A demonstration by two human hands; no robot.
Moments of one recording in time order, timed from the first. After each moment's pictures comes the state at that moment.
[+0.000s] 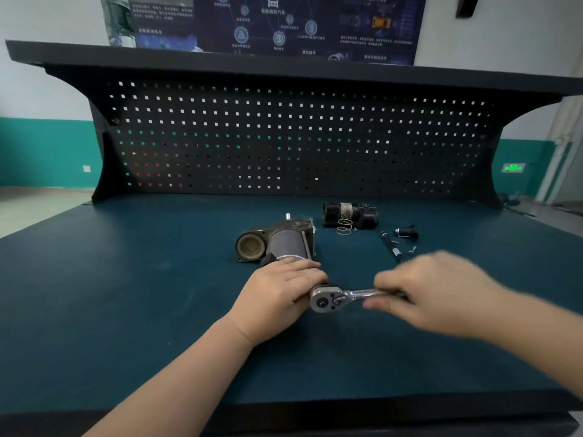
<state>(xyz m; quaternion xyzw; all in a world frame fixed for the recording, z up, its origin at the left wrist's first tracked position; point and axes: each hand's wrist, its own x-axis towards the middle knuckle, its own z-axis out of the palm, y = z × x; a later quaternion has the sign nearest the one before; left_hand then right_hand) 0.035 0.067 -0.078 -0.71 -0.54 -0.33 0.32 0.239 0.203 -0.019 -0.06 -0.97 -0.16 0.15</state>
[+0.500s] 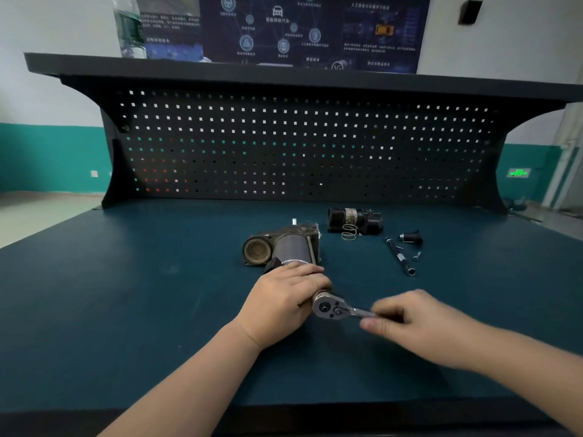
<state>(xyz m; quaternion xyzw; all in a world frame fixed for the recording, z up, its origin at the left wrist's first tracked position) 0.030 0.067 -0.083 -0.70 -0.54 -0.34 0.33 0.232 0.193 -0.045 -0.17 -0.97 0.12 0.08</state>
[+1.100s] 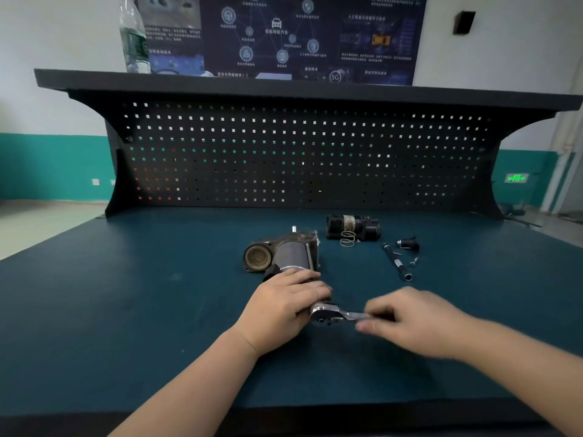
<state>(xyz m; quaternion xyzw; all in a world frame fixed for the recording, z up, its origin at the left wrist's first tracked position) 0.030 0.064 -0.085 -0.71 -0.53 -0.32 0.33 0.227 0.194 -0.037 -0.17 -0.98 0.00 0.07</state>
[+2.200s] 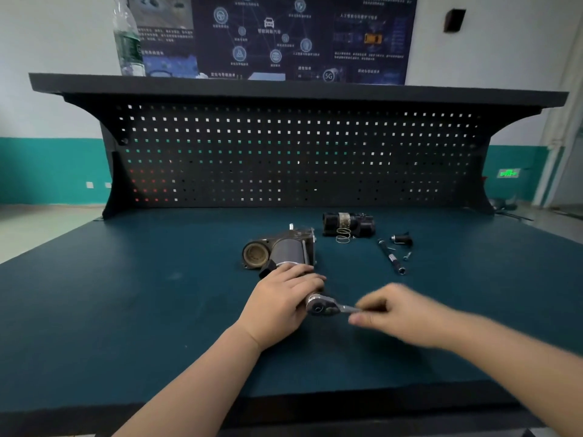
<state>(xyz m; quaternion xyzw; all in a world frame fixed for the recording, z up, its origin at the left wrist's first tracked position) 0.034 0.060 -0.083 -0.70 -0.57 -0.29 0.33 0.225 0.189 -0.042 -0.20 -0.97 0.15 0.06</state>
